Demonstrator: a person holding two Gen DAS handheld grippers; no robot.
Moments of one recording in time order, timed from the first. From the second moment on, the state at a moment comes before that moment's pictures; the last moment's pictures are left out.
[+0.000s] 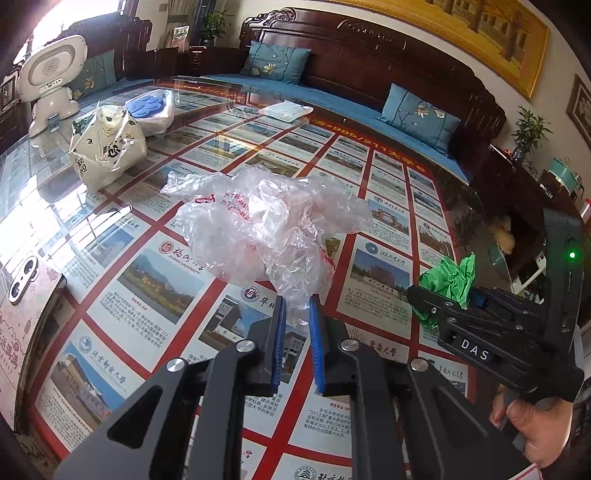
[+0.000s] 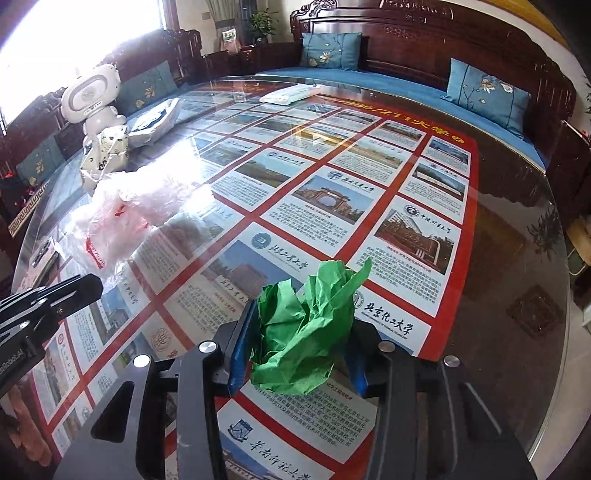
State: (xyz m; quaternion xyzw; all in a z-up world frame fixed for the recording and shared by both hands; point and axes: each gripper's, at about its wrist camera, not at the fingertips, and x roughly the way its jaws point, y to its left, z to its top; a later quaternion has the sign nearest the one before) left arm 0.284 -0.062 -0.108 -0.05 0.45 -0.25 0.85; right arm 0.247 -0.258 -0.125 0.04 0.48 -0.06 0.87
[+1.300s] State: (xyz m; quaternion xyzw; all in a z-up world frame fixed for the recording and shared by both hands) left arm 0.136 -0.120 -0.049 -0.02 0.40 -0.40 0.82; right arm 0.068 -0.291 -0.034 0.05 0.39 -0.06 0.92
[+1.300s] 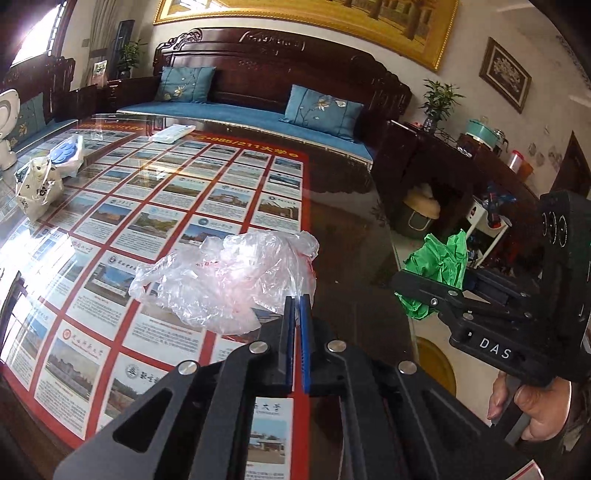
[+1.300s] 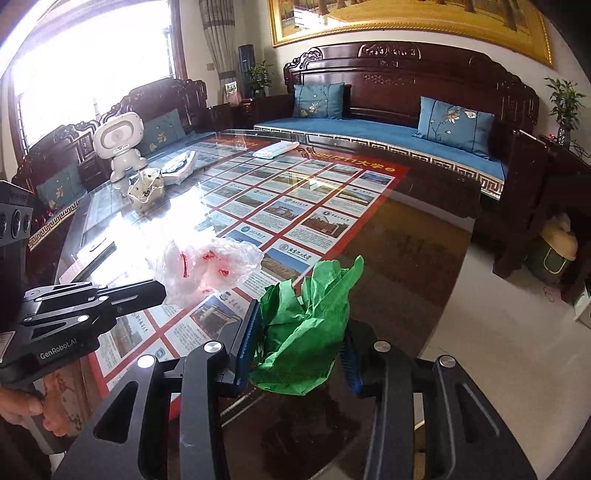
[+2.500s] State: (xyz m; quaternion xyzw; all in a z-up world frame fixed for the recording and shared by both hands) left arm -0.077 -0.449 -0.062 0.14 0.44 -0.60 0.66; right arm -0.211 -0.489 -0.045 0.15 0.40 -0.26 0.87
